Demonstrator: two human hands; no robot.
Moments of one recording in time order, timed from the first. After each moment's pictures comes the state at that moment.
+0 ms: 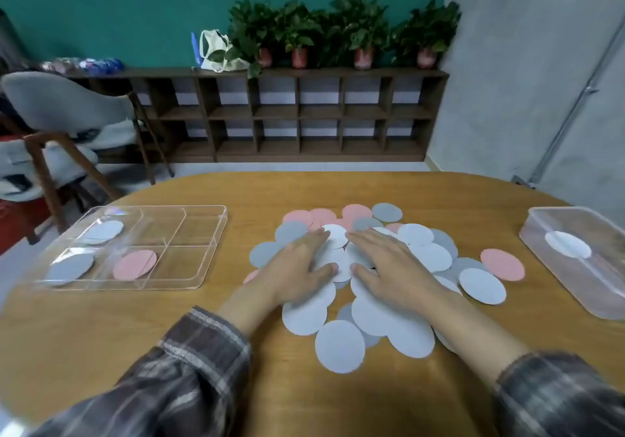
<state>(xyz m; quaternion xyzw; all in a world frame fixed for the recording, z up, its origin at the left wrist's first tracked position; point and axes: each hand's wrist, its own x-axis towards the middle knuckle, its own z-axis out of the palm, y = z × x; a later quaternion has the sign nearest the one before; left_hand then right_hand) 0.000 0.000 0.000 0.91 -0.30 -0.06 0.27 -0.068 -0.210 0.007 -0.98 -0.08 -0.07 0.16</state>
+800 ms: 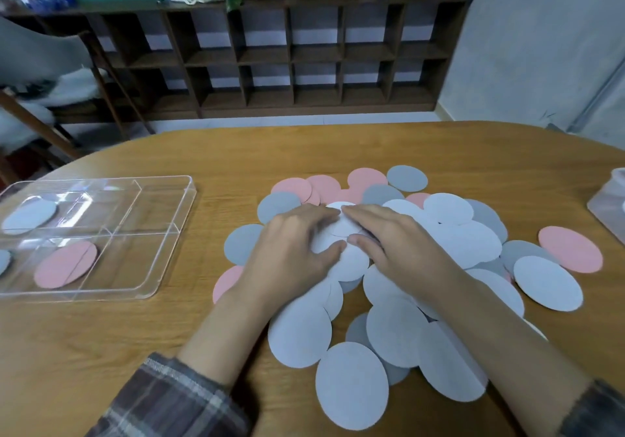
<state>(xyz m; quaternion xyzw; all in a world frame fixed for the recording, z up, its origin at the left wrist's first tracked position) 0.030 -0.017 -0.031 0.89 -0.30 0.09 0.34 -0.016 -0.214 -0.033 -0.96 -0.09 -0.10 0.23</state>
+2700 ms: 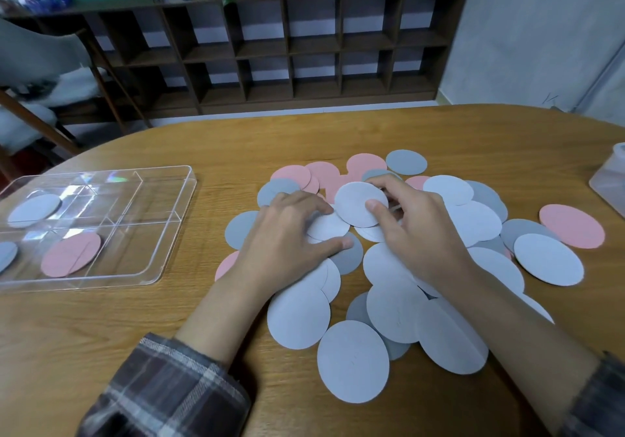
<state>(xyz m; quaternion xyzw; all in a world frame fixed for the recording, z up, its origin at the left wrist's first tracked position) 0.027 -0.008 -0.030 0.91 -0.29 0.05 0.29 -0.035 -0.212 -0.024 -0.90 -0.02 -0.22 0.37</state>
